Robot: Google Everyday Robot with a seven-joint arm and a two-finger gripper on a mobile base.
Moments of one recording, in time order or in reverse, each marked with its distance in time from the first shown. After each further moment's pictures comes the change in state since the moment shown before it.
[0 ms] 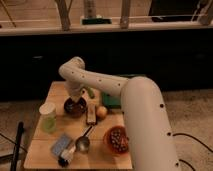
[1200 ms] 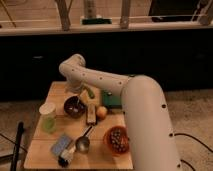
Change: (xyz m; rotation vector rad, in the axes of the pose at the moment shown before) arm 0.008 0.003 -0.015 -0.007 0.014 0.001
